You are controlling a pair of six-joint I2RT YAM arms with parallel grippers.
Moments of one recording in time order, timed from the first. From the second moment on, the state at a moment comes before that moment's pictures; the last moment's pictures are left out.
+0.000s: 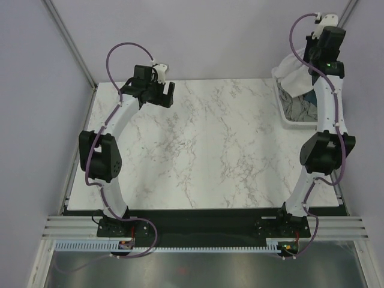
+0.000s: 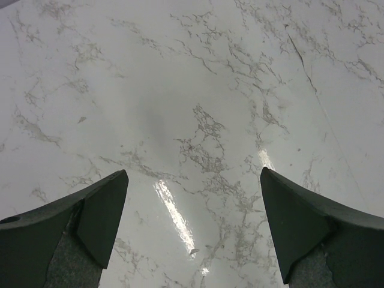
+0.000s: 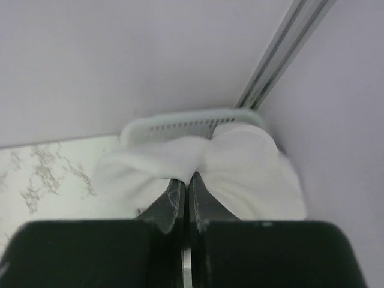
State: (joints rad) left arm -0.23 1.91 1.70 -0.49 0.17 0.12; right arm -0.17 2.06 2.18 -0.45 0.08 -0.11
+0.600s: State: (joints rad) left arm -0.23 1.48 1.48 -0.51 -0.06 0.10; right arm 0.19 1.68 2.18 -0.55 -0.25 -0.19
